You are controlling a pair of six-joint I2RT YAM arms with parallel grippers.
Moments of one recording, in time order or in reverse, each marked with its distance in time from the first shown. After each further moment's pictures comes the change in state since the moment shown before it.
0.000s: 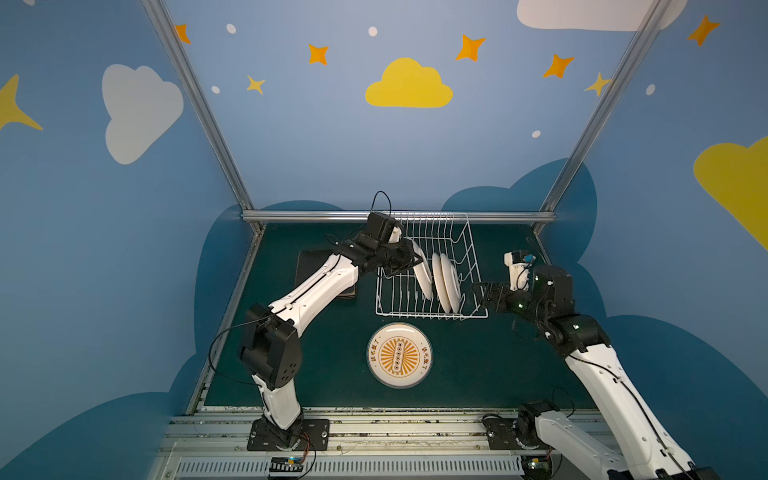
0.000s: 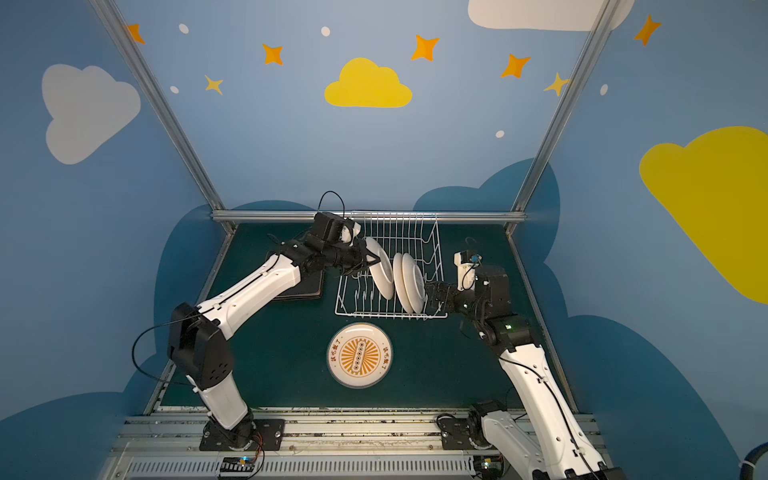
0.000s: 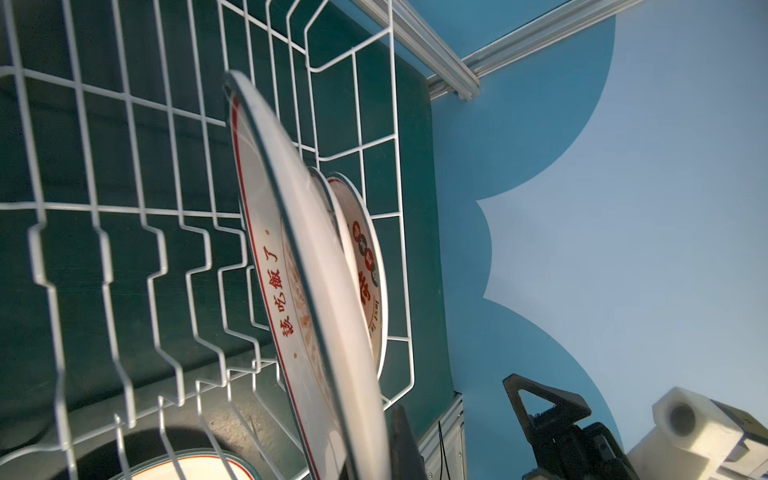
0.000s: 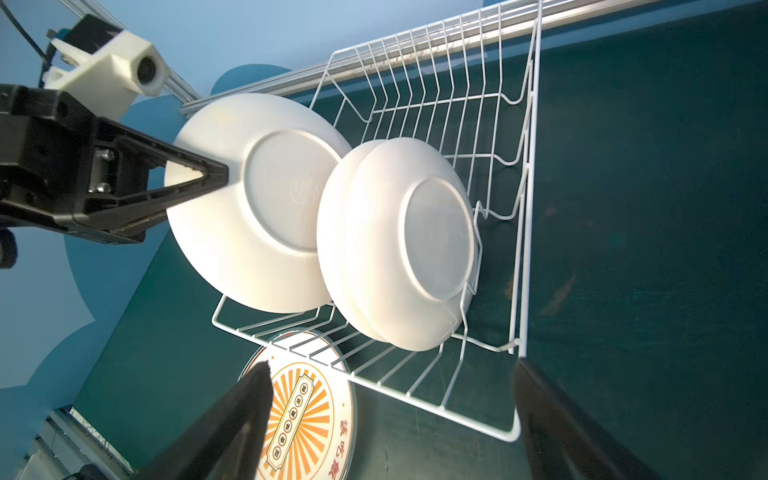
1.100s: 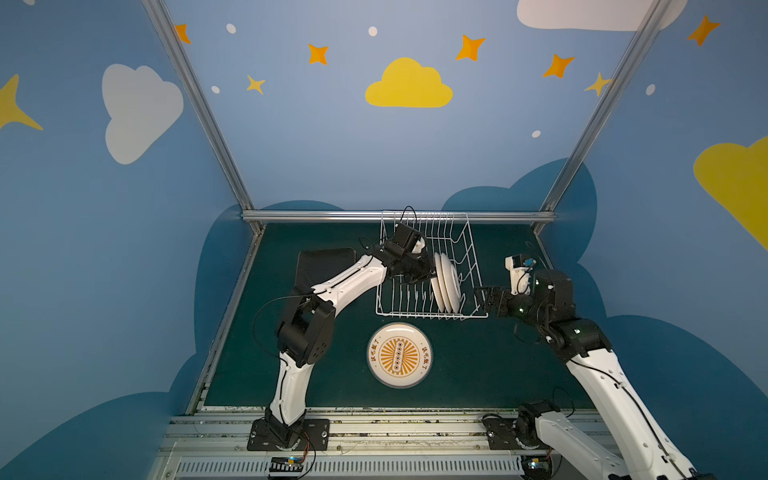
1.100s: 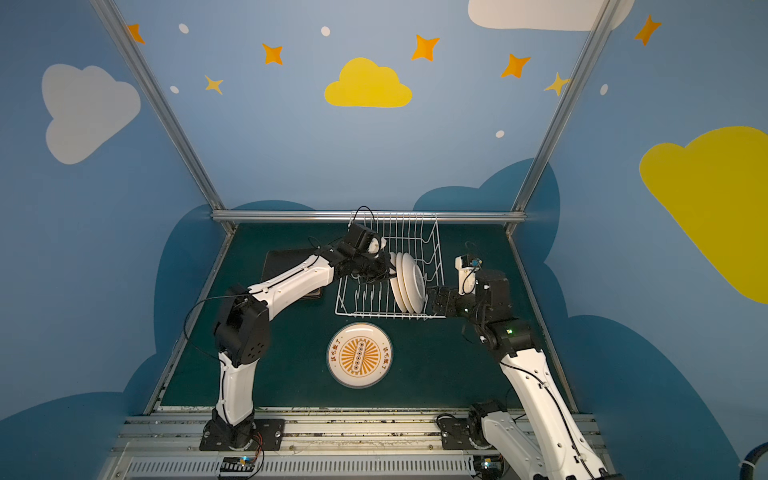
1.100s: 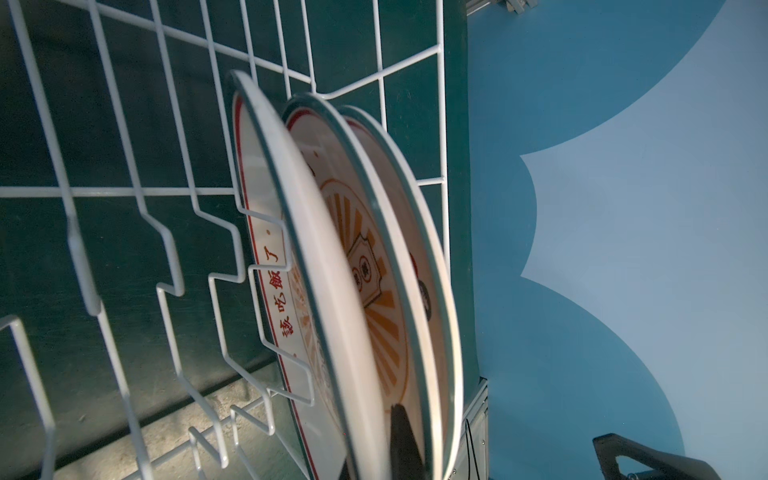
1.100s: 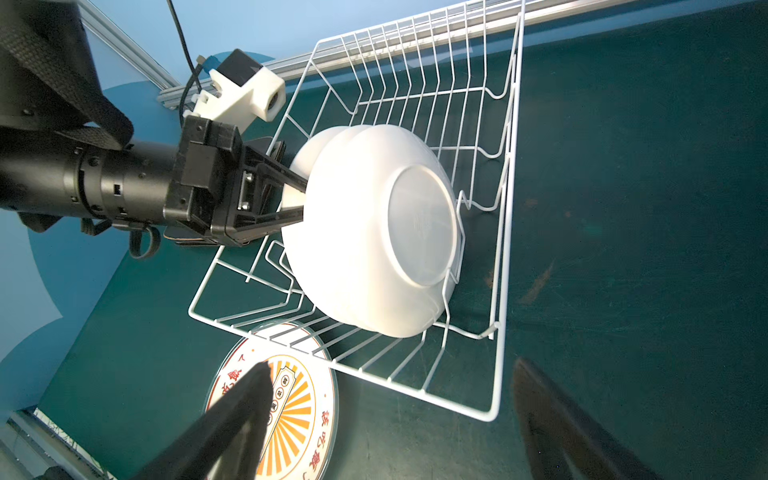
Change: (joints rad) left arm -0.086 0.274 0.126 0.047 0.032 0.015; right arm 0.000 -0.030 -0.026 -0.029 0.039 -0.036
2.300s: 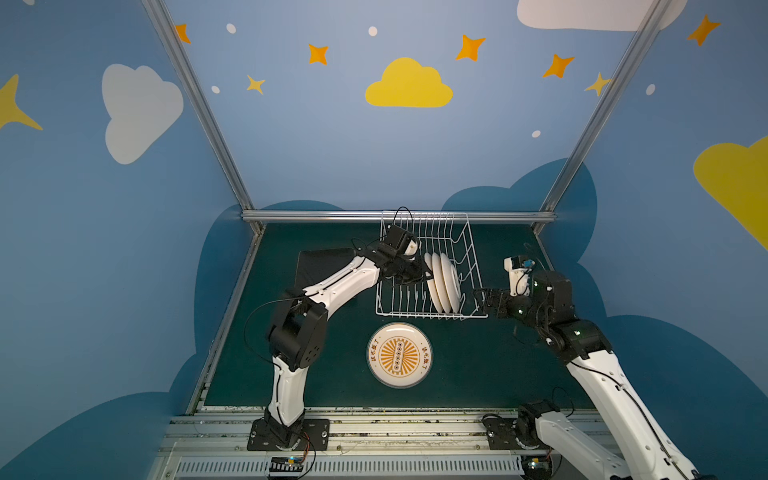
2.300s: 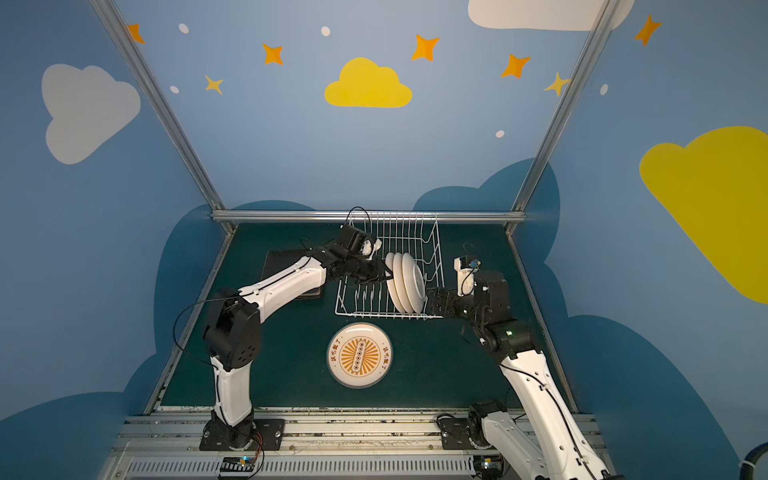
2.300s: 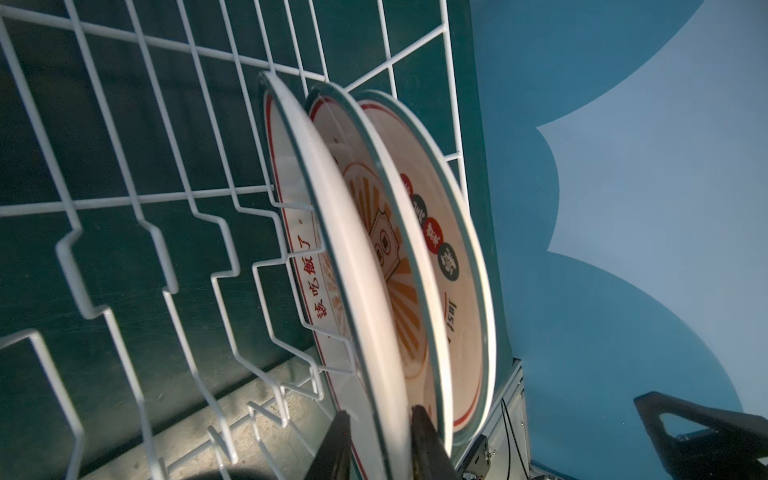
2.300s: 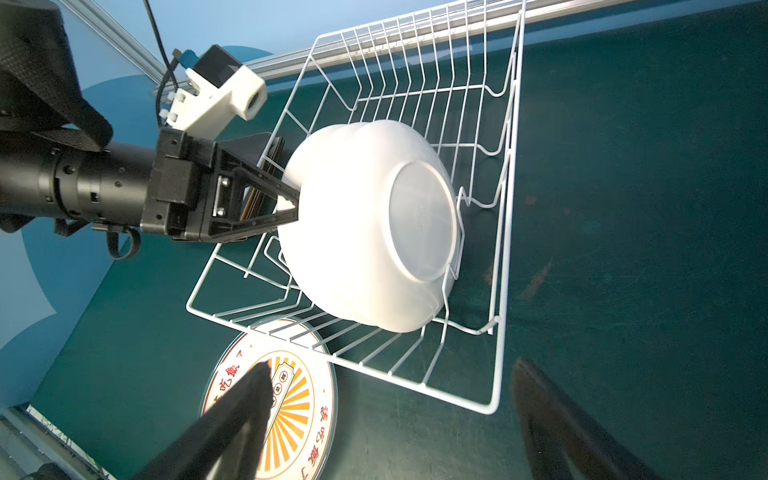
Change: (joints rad) left arm 0.026 -0.052 -0.073 -0.021 0.003 0.146; right arm 0.022 -0.011 0.000 -0.011 0.025 0.001
